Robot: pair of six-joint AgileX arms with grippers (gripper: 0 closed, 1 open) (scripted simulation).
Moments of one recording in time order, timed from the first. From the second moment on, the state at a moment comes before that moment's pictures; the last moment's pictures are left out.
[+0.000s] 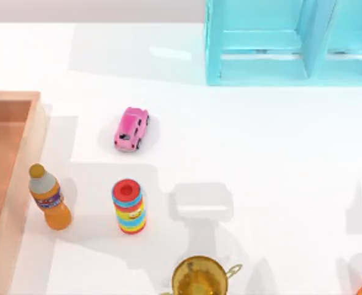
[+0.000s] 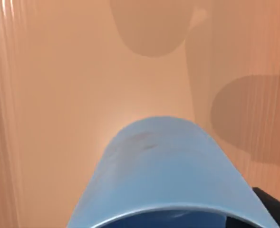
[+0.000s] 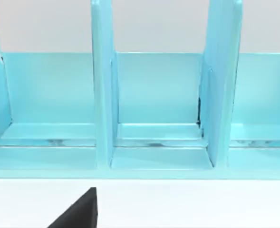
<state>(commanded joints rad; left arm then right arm) 0.21 1.71 1.36 -1.15 0.02 0.23 0.00 0.00 0.00 0.00 0.00 0.00</state>
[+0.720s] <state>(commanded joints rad) 0.22 1.73 1.29 -1.07 0.02 0.24 0.00 0.00 0.00 0.00 0.00 0.00</state>
